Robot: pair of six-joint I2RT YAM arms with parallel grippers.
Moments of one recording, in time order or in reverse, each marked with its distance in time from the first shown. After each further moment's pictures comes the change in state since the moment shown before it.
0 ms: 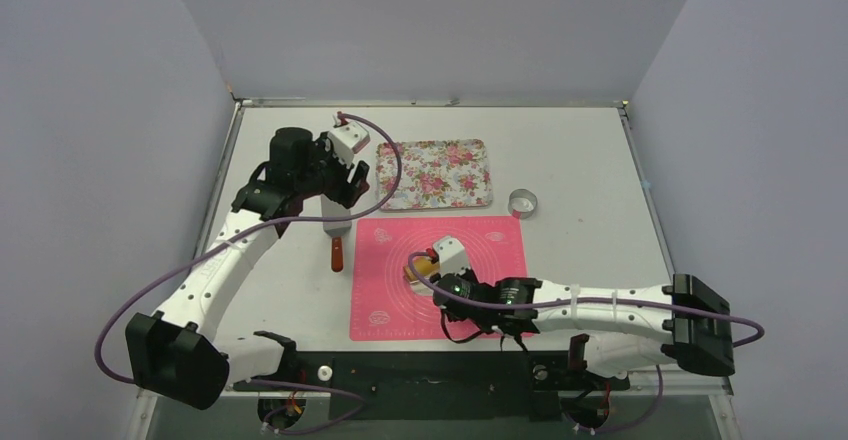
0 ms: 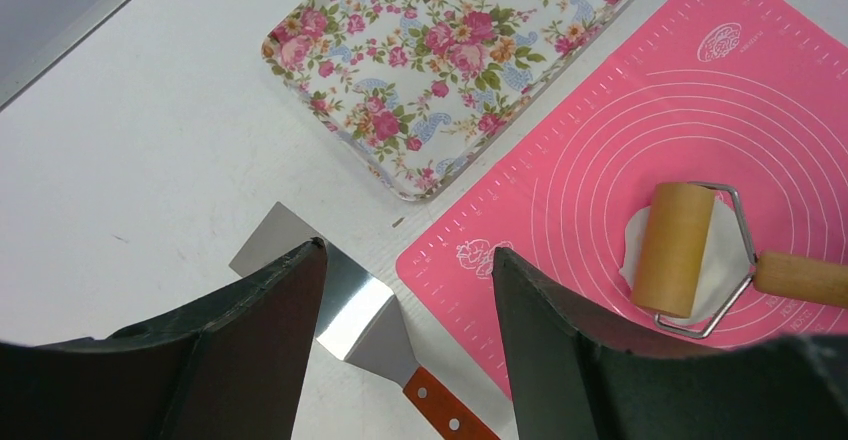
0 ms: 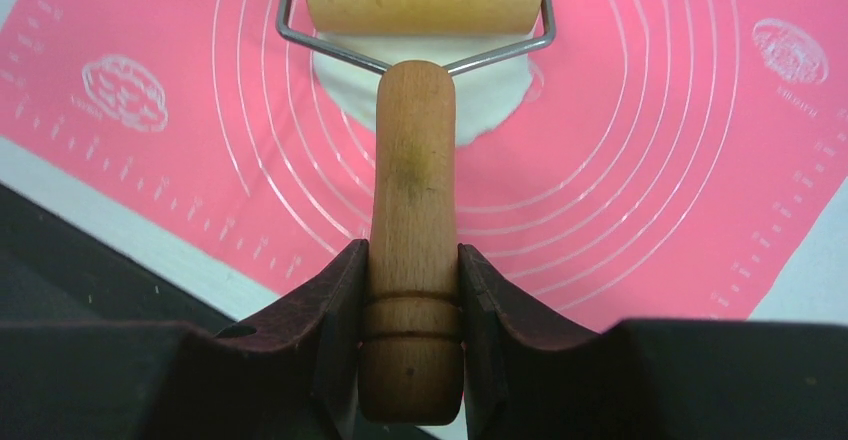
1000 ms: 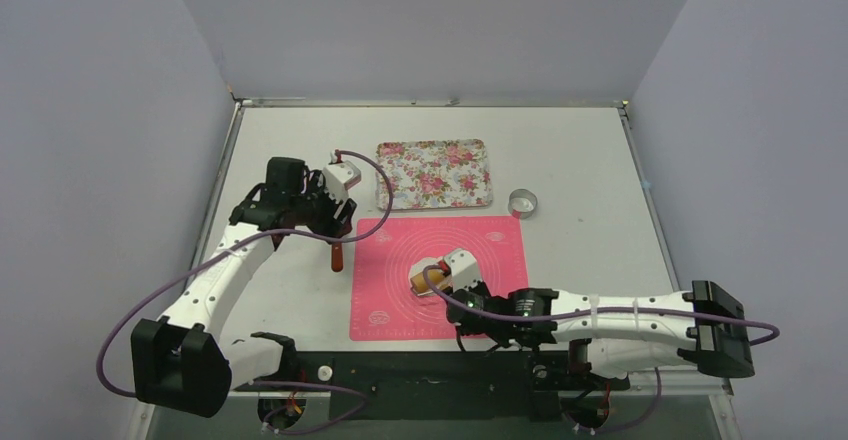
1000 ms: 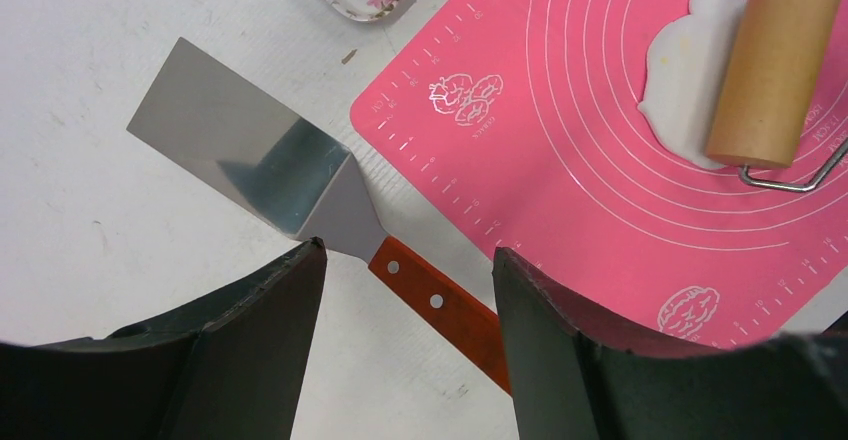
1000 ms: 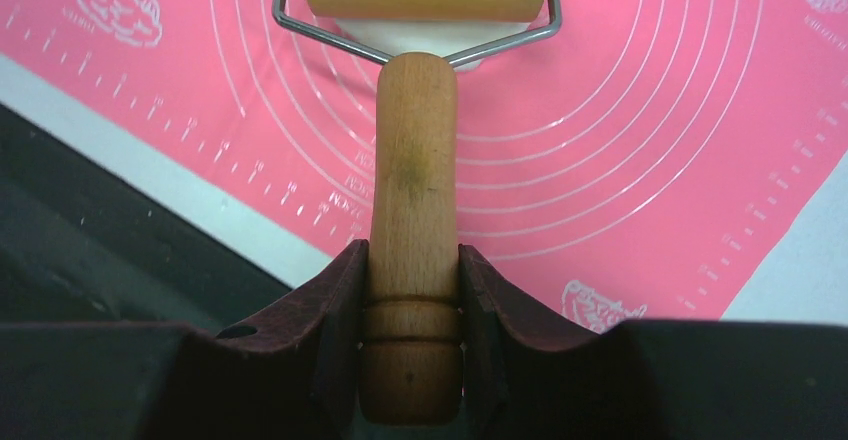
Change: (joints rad) left arm 0.104 -0.039 -0.186 -0.154 0.067 0.147; right arm 0.071 -0.119 -0.085 -0.067 -0.007 0.066
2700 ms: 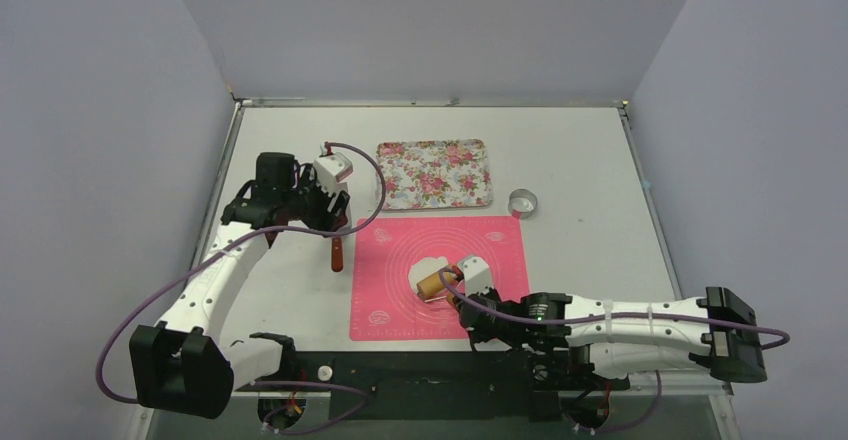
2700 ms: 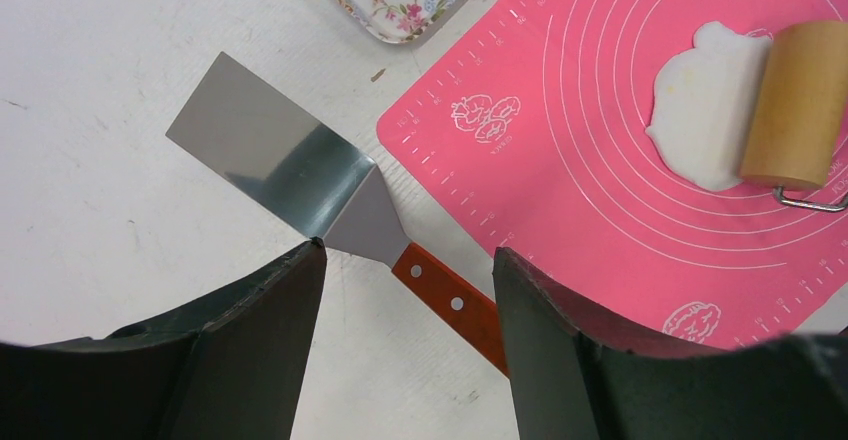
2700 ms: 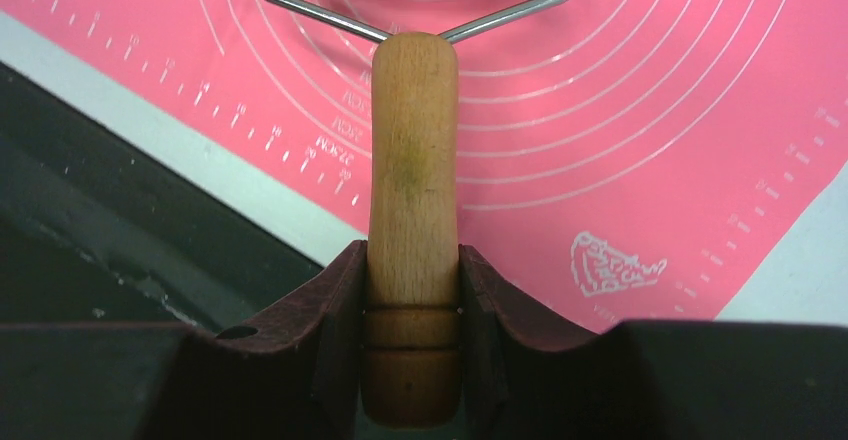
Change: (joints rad) left arm 0.051 -0.013 0.028 0.001 0.031 -0.008; right arm 0.003 -0.072 -0.071 -0.039 -0.064 0.061
